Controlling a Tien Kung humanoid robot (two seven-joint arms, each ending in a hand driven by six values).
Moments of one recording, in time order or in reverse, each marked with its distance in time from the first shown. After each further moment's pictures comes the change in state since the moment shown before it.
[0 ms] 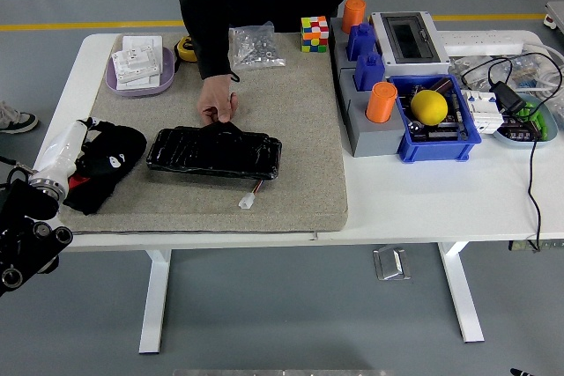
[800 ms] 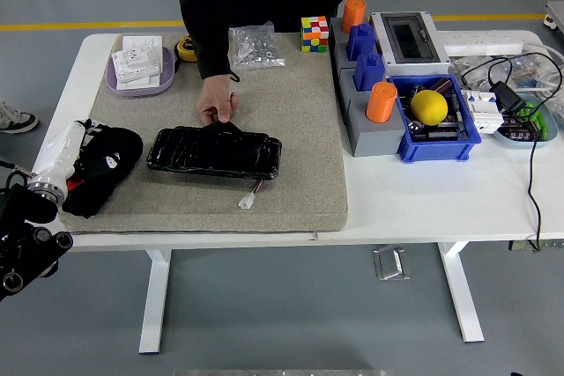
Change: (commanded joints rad) left arm 0.011 -0.001 0.008 0.005 0.017 0.040 -0.027; right arm -0.005 0.002 -0.004 -0.004 -0.003 0.001 -0.002
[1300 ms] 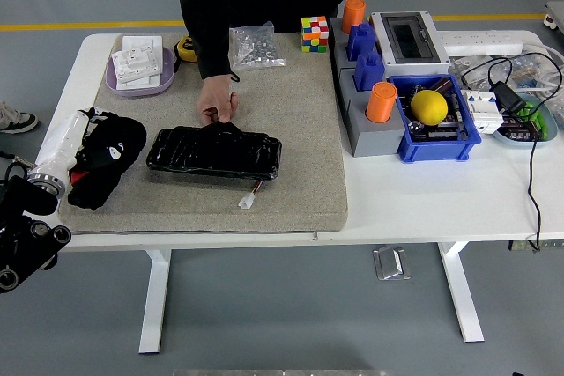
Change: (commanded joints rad) left arm 0.003 0.039 -0.030 -0.110 0.004 -0.025 0.013; right arm 0.003 -0.003 -0.003 -0.003 0.004 0.000 -0.001
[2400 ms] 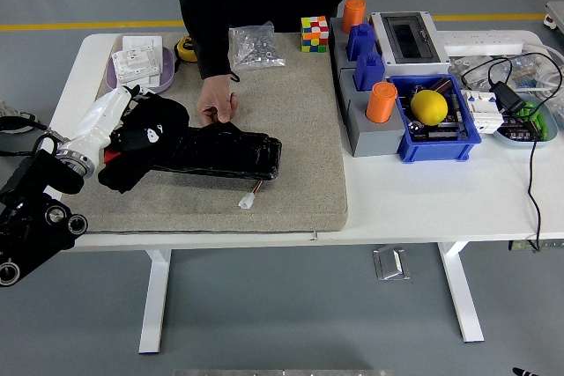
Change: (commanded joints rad) left arm -0.097 0.036 0.122 -0.178 0.049 -0.043 0.081; right arm 0.008 -0.002 -0.003 0.002 0.006 0.001 0.005
